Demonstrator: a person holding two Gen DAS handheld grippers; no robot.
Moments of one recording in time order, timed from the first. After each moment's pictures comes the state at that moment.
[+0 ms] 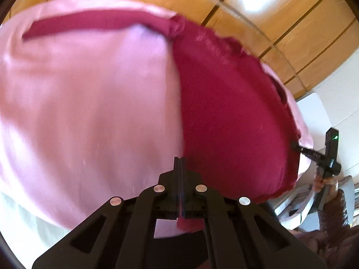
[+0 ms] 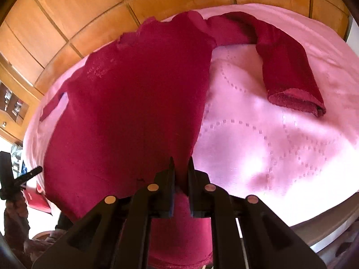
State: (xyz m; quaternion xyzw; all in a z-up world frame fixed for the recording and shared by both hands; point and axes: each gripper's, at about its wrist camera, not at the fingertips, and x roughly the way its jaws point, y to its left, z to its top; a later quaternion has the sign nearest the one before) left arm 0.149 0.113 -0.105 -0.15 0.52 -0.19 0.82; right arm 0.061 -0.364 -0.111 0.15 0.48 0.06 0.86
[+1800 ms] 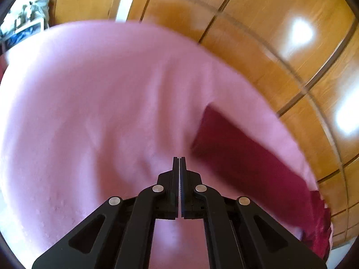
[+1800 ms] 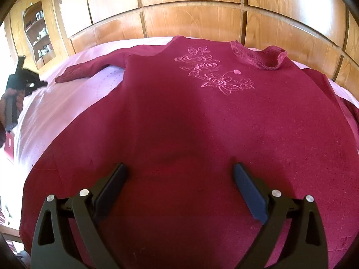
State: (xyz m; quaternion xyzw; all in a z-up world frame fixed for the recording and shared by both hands) left arm 0.303 0.395 -0.099 -0.29 0.35 0.17 0.87; right arm 0.168 -0.147 -0.147 -0.04 0.38 0.17 0.91
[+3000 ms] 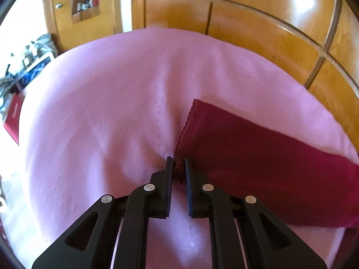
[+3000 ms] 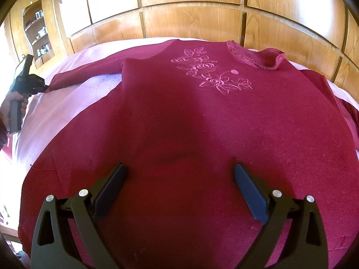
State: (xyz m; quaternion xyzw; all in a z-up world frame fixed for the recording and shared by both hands) left arm 0.311 0.372 -0.117 -0.17 0.41 0.26 0.86; right arm 0.170 -0.148 -0.147 -0.04 0.38 0.16 0.91
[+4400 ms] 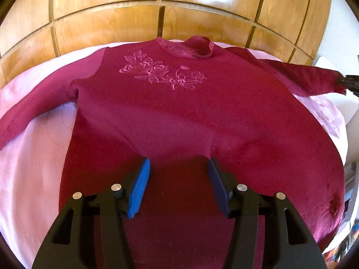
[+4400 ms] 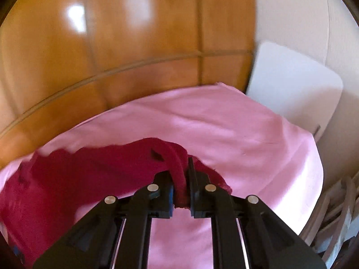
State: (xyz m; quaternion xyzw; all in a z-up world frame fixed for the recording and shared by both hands) left arm 0.217 -0.033 -0.146 0.03 0.41 -0.19 0.89; right arm 0.168 -0.576 -0.020 0.16 0.31 -0.27 0.90
